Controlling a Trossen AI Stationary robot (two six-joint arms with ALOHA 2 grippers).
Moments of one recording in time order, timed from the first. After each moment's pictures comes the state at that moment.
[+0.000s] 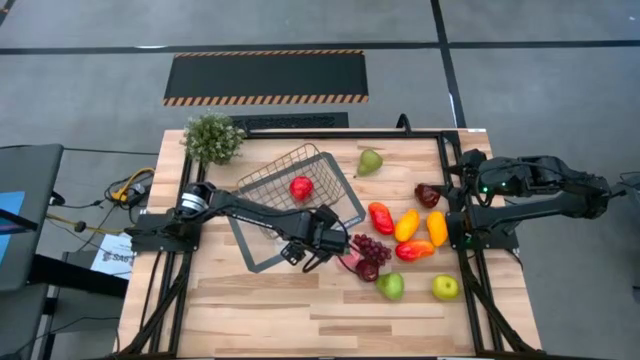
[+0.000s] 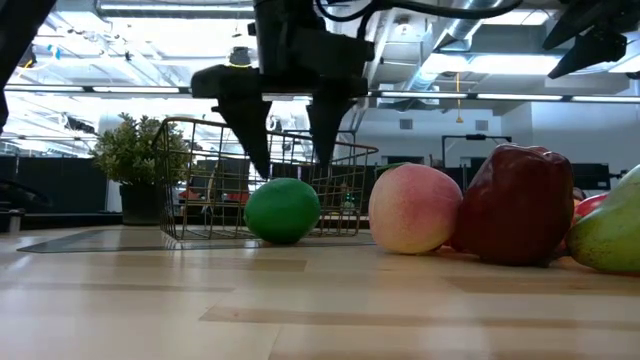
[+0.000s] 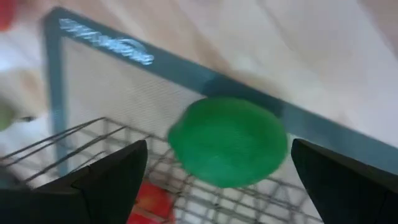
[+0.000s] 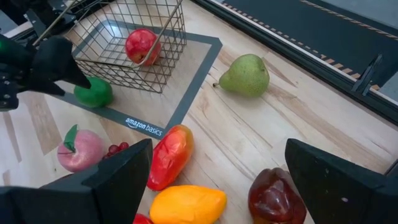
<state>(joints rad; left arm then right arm) -0.19 2.10 1.78 -1.16 -0.32 0.57 0.01 0.51 0.95 -1.16 0.42 0.59</state>
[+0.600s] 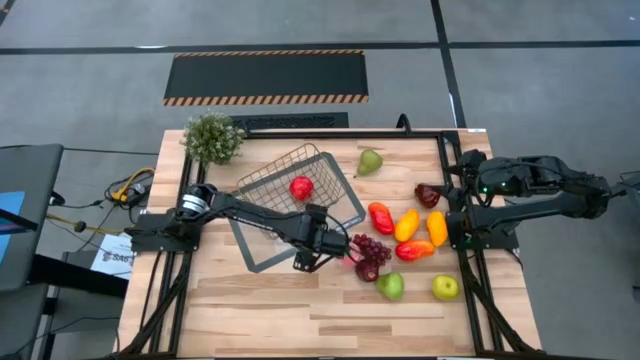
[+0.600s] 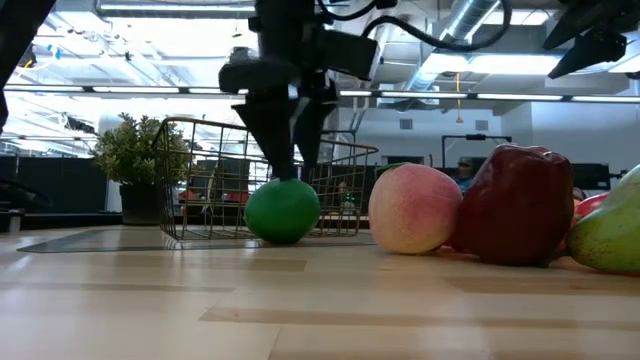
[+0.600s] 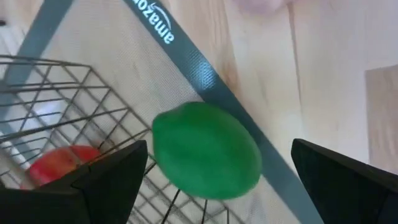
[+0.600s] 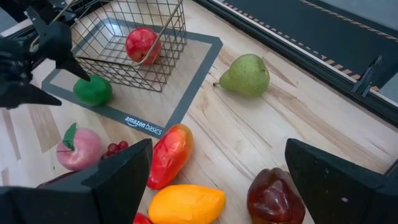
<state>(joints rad) -0.21 2.11 1.78 -1.16 -0.30 0.04 0.01 0.51 0.95 -1.16 0.42 0.58</state>
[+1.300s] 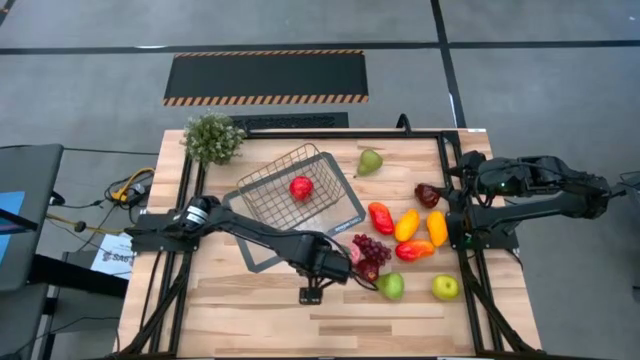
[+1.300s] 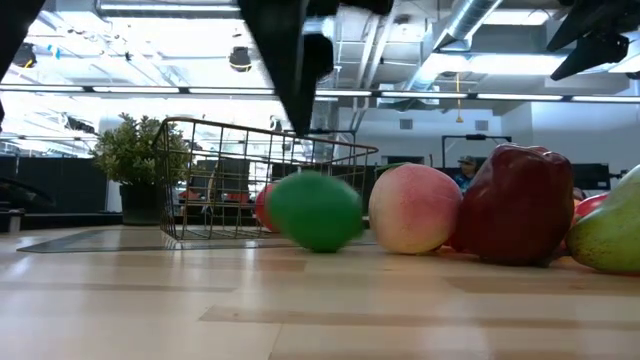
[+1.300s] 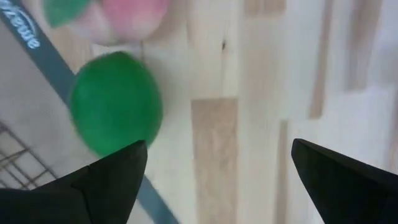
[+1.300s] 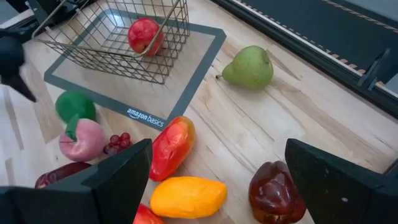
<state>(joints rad) -0.32 2.18 2.02 -1.27 -0.01 -0.31 0.01 0.51 0.95 -1.18 0.39 0.58</state>
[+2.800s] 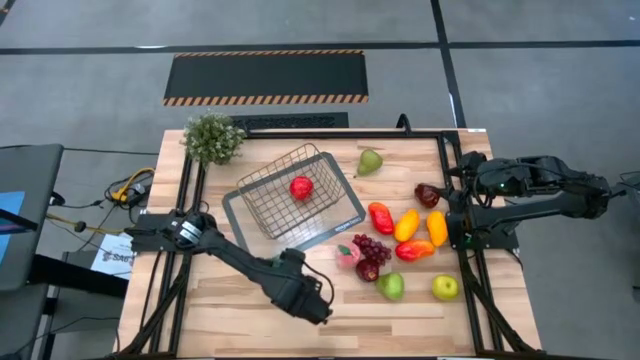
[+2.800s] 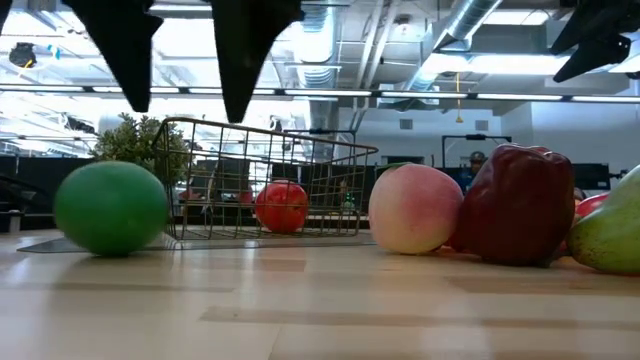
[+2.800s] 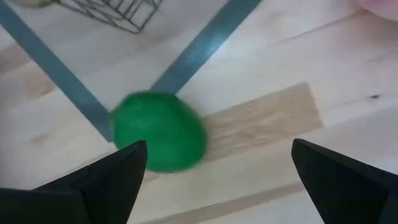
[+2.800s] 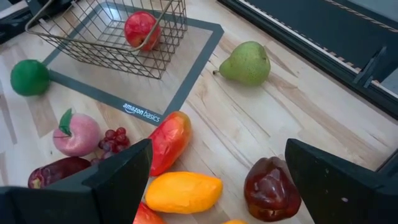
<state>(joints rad) -0.51 2.20 2.00 -1.57 -0.28 -1.78 0.01 0.51 0.95 -1.20 0.39 0.57</state>
